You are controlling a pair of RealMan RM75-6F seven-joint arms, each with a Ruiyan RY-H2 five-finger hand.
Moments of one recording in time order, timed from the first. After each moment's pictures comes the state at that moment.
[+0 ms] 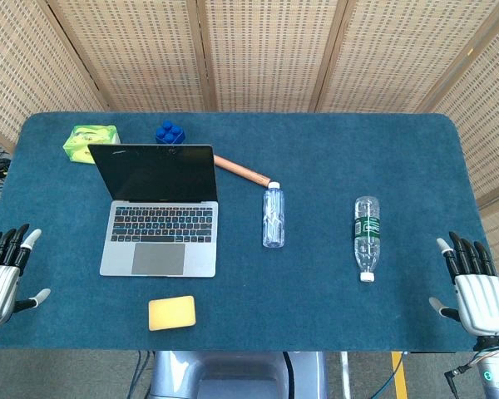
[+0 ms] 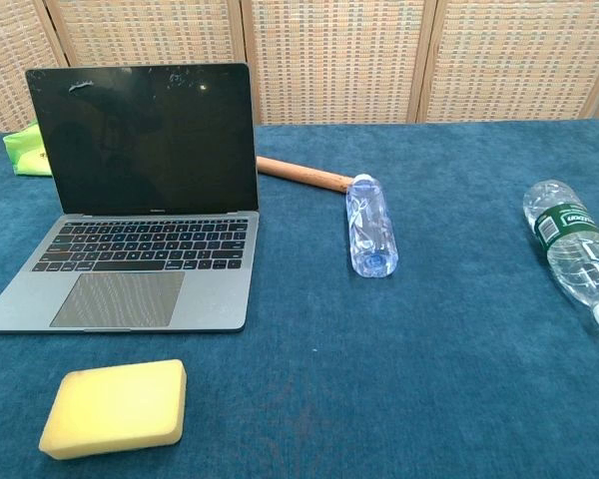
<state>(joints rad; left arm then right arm) -0.10 -1.14 -0.03 -1.63 1.50 1.48 0.19 0.08 -1.13 0.06 -1.61 -1.50 1.49 -0.14</state>
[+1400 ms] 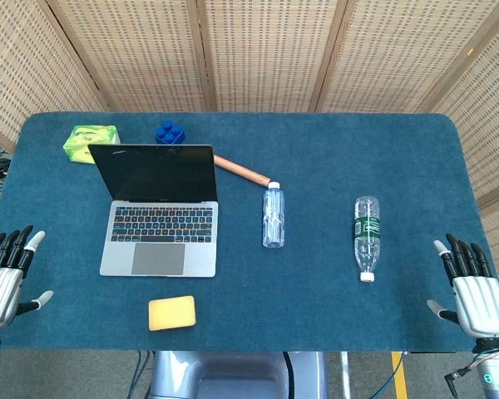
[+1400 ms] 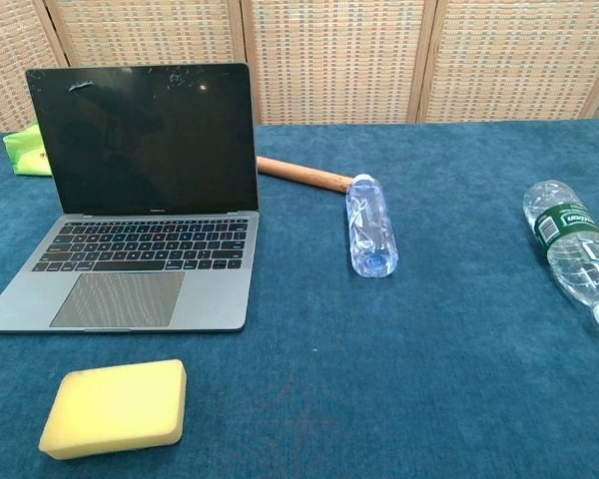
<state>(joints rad) -0.09 -1.14 -0.02 -1.65 1.52 1.49 0.21 0.08 -1.12 0.05 -1.62 -1.52 1.48 -0.13</state>
